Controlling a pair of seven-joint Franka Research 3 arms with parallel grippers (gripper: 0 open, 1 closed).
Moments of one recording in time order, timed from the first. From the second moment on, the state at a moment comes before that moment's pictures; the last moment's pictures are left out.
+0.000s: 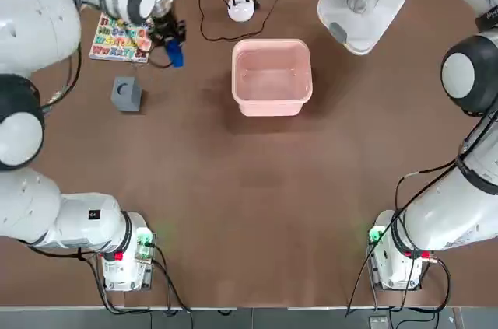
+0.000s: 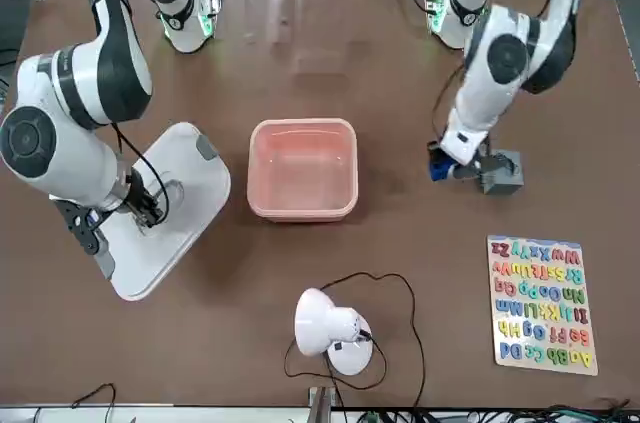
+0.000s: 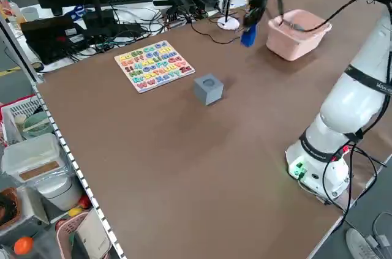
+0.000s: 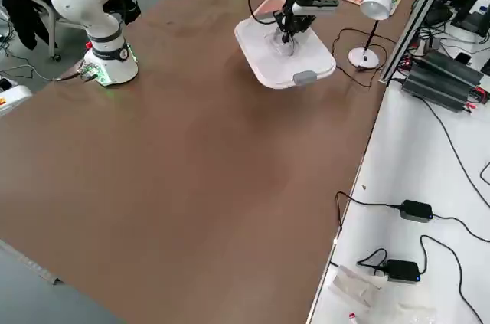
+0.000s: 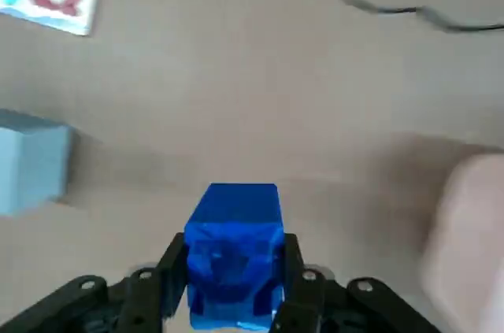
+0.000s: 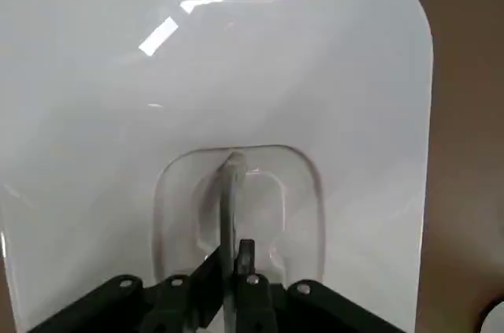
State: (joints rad) left arm 0.02 0.05 -0.49 -2.06 0.01 2.14 -0.71; right arm 0.15 0.40 0.07 -1.36 -0.06 1.63 1.01
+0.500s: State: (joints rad) left arm -0.18 0.37 -0.64 -1.68 0.14 2.13 -1.30; right arm 0.15 0.40 0.08 -1.37 -0.06 1.57 1.01
